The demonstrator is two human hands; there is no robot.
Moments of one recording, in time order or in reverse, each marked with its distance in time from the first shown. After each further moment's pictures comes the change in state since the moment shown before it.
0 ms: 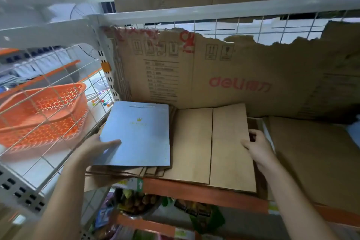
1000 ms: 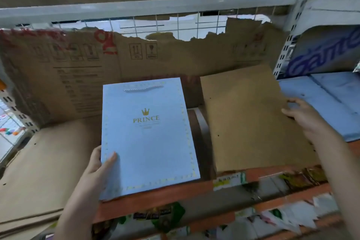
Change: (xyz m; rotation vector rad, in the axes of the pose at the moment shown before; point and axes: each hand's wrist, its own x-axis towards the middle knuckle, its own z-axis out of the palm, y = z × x) left_hand -0.100 0.064 0.118 -0.796 -0.520 0.278; right_hand -0.019 0.000 -0.237 0.077 0.428 0.050
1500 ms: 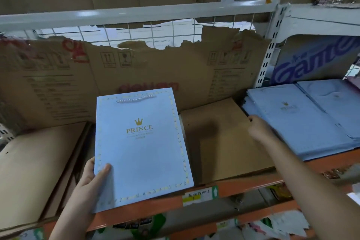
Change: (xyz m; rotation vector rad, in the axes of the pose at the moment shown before) left_hand -0.003 -0.011 0.065 -0.035 0.059 -0.107; right_hand 0.073 0.045 0.025 -0.649 -0.120 -0.059
